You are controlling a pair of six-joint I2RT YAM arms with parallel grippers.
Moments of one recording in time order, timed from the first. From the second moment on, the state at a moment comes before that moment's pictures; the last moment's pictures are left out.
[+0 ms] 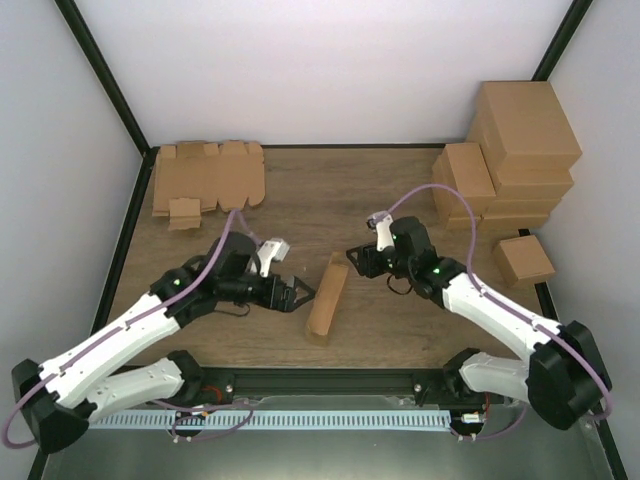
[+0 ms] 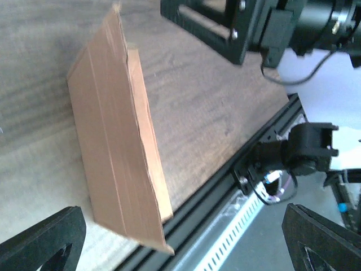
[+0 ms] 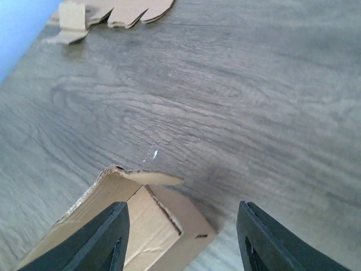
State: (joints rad) left arm -0.81 0.99 0.90 -0.63 0.36 -0.58; right arm 0.60 1.12 0.67 -0.16 -0.18 0.38
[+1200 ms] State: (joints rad) left arm -0.91 0.82 0.68 -0.56 0.47 -0.92; right arm 0.57 1.48 1.00 -0.40 -0.45 -0.86
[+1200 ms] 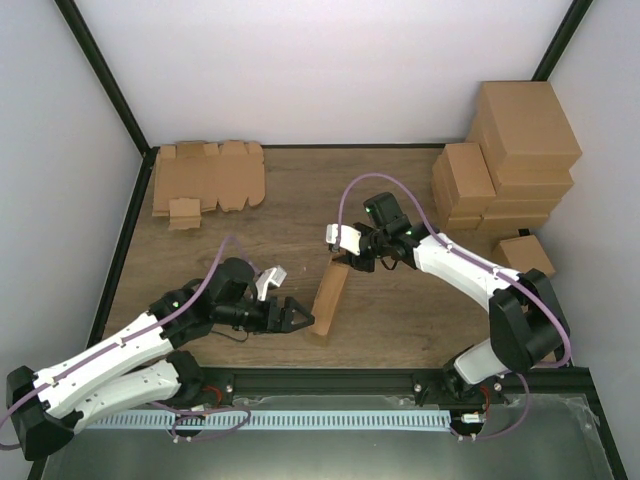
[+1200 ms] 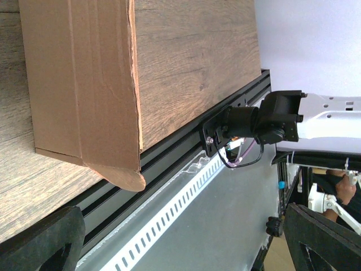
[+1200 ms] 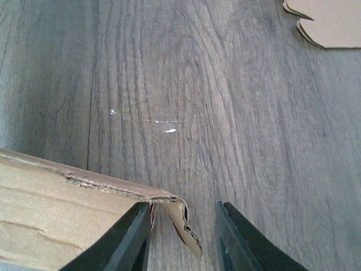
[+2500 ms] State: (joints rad) left arm -0.43 1.11 0.95 -0.57 0.37 -0.48; right arm 0.53 1.33 0.96 -0.40 -0.10 -0.25
